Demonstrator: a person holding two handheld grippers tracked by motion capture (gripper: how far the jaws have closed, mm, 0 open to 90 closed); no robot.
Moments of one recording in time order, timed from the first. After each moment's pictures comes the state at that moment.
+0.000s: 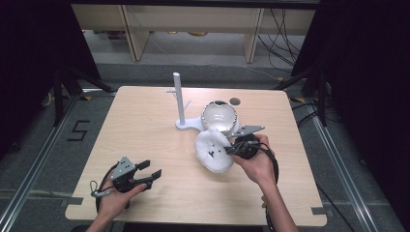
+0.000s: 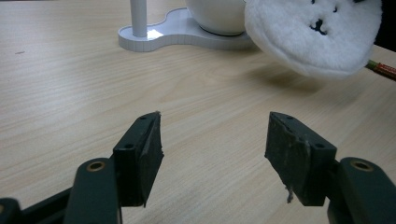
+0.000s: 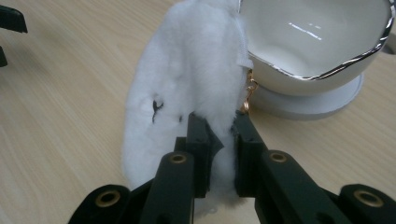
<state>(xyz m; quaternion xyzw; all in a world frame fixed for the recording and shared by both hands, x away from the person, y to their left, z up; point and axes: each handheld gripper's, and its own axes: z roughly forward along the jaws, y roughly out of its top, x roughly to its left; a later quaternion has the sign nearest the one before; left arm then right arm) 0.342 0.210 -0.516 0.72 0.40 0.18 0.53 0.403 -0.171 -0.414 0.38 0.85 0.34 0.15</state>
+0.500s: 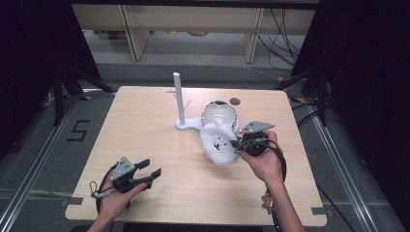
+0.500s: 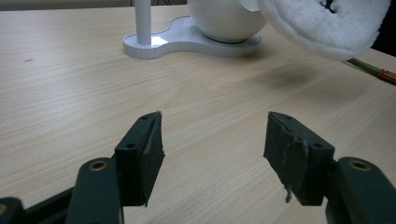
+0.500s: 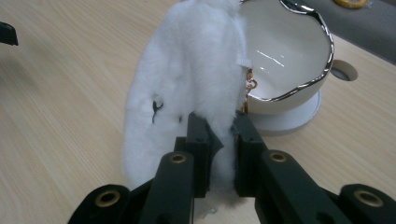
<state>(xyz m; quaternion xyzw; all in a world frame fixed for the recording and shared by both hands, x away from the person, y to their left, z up) 0.341 0.209 -0.515 0.72 0.40 0.19 0.54 0.402 -0.187 -0.398 0.37 0.83 0.37 0.19</state>
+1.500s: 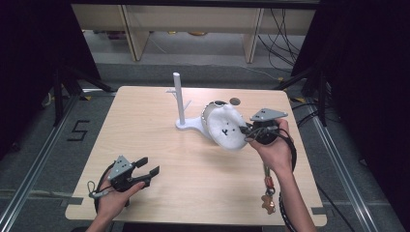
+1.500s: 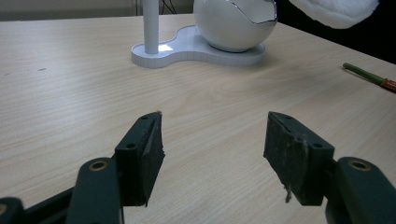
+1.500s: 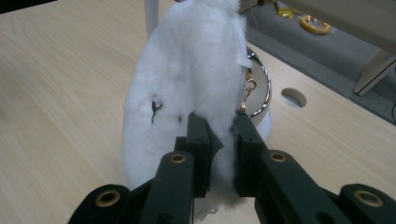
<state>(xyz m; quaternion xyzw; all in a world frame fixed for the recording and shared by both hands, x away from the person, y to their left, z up) 0.341 0.213 -0.509 0.71 0.40 0.20 0.55 0.420 -0.209 -0.366 0.35 0.82 0.38 0.25</state>
